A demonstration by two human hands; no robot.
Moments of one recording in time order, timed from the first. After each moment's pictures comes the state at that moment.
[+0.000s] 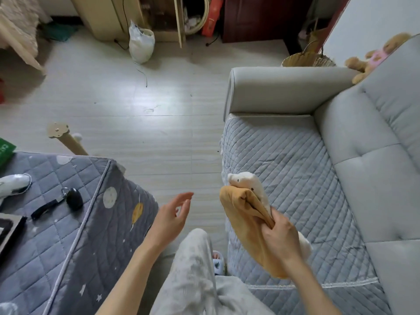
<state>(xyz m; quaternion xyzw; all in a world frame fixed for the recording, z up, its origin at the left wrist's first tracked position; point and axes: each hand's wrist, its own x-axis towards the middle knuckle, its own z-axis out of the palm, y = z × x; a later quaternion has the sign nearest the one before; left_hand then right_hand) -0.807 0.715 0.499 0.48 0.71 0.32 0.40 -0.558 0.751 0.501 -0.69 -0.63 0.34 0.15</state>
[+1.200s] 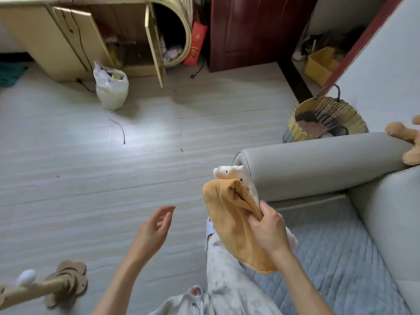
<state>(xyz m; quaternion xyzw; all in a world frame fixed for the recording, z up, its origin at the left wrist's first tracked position) -1.067 1.310 0.471 0.47 0.73 0.28 0.42 -0.816 1.352 0.500 -0.70 -0.58 0.35 0.21</state>
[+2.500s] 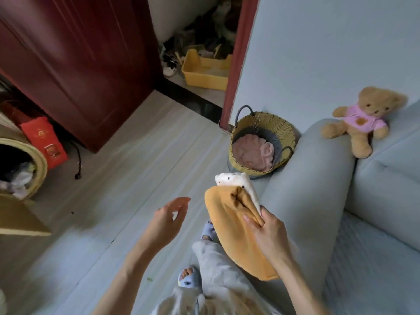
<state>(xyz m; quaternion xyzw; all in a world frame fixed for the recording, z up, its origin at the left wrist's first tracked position) -0.966 2.039 0.483 0.80 0.40 0.07 0.44 -0.793 1.864 0.491 -0.89 -0.25 0.26 0.29</state>
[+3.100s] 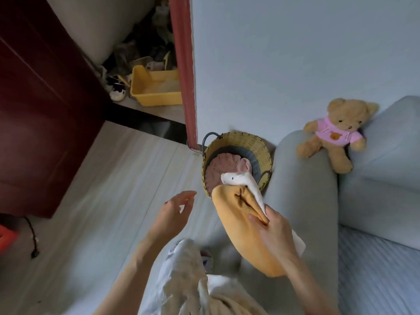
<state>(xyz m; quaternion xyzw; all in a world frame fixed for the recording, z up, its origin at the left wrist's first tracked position) -0.691 2.194 0.482 0.86 0.28 0.02 0.42 -0.579 1.977 0.487 -0.92 -0.13 0.24 0.30</state>
